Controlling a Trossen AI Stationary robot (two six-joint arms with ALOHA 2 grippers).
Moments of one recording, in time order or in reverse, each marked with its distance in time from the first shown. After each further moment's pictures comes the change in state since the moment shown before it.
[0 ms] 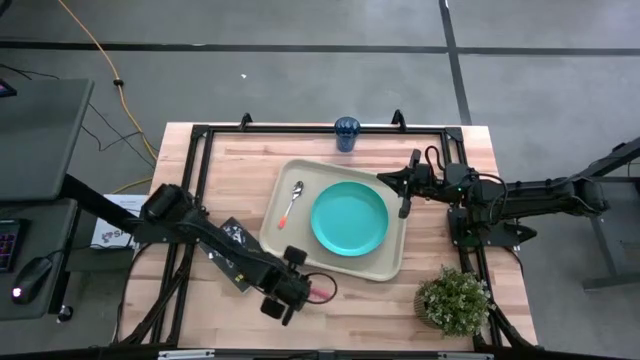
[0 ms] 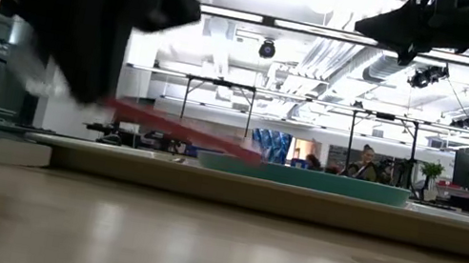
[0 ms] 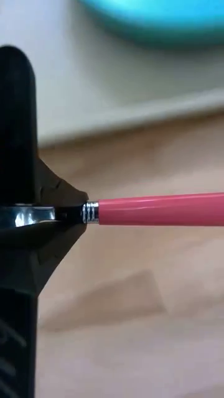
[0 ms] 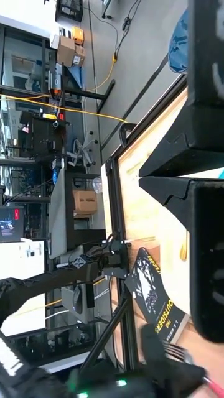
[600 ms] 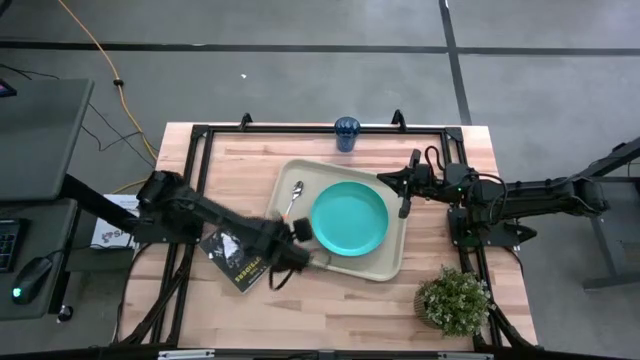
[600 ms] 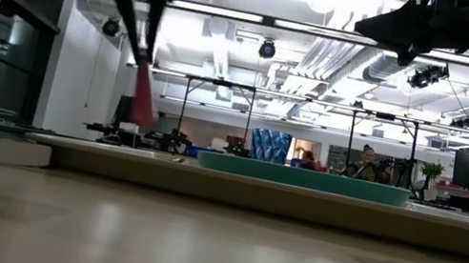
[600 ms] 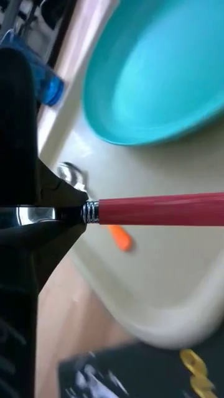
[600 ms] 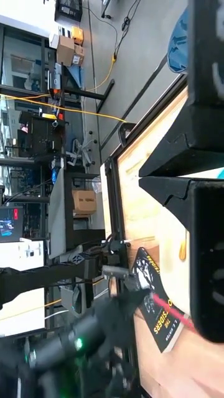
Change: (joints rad) left arm 0.188 -0.087 0.114 -0.460 -0.249 1.022; right arm 0.000 0.000 0.000 -0.003 -0.001 0.000
